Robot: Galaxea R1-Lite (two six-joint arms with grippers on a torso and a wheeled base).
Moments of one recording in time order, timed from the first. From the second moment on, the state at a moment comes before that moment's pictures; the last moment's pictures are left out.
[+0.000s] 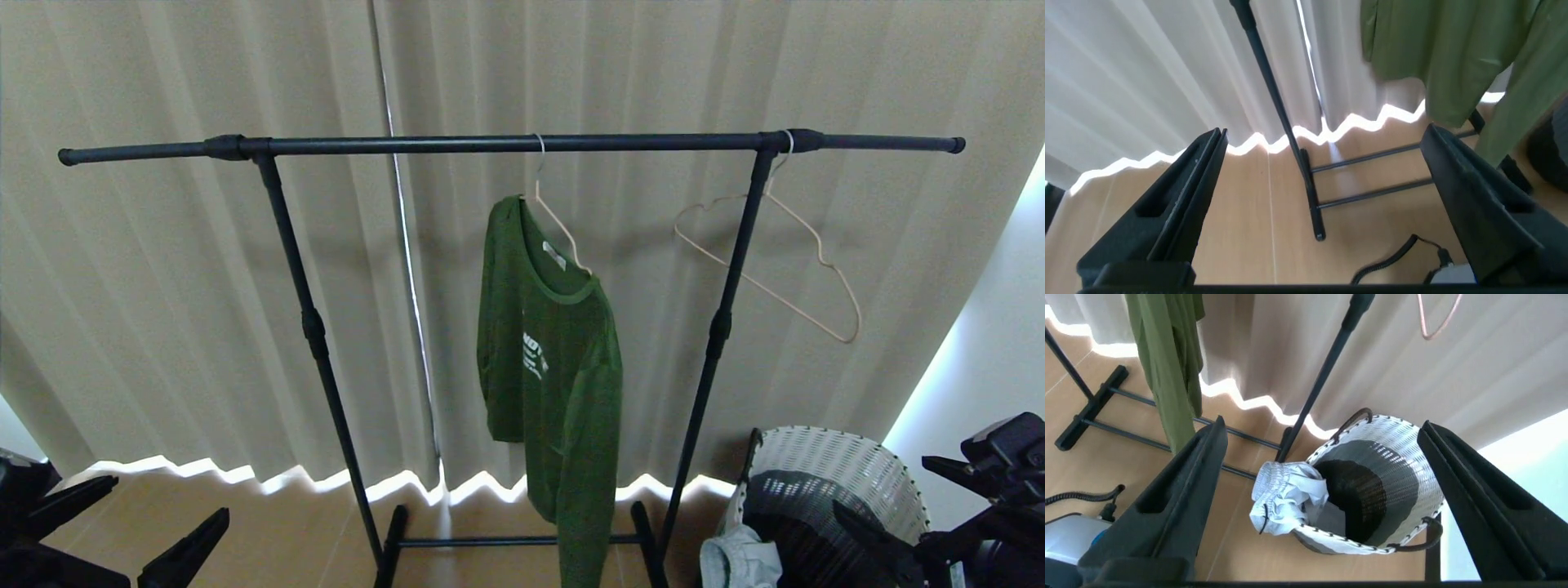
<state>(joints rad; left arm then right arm) -0.24 0.90 -0.15 -0.41 0.15 0.16 0.32 1.12 -0.16 -0.49 -0.18 -0.15</state>
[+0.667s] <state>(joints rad) -0.24 0.89 -0.15 -0.41 0.14 0.16 0.32 1.12 -0.16 -0.49 -0.18 -0.15</state>
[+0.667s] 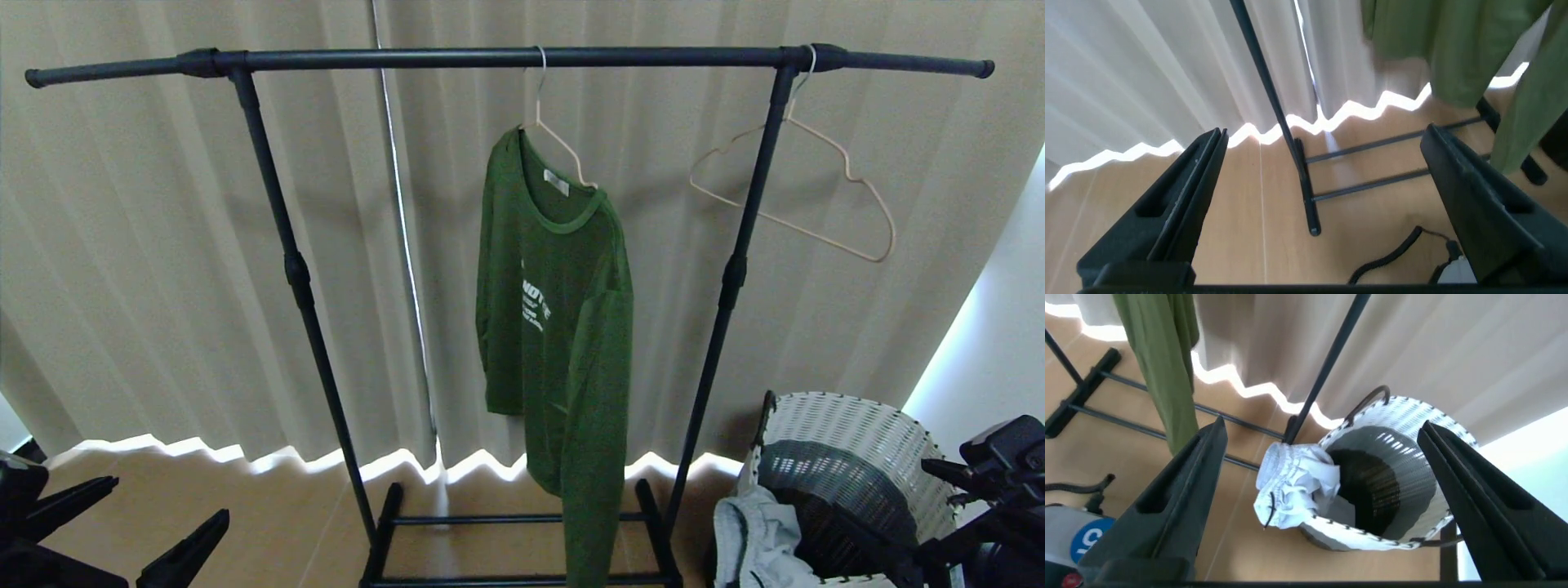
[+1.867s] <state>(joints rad) -0.24 0.88 -0.15 -0.40 0.14 0.16 0.32 1.10 -0.15 -0.49 -0.17 -0.15</state>
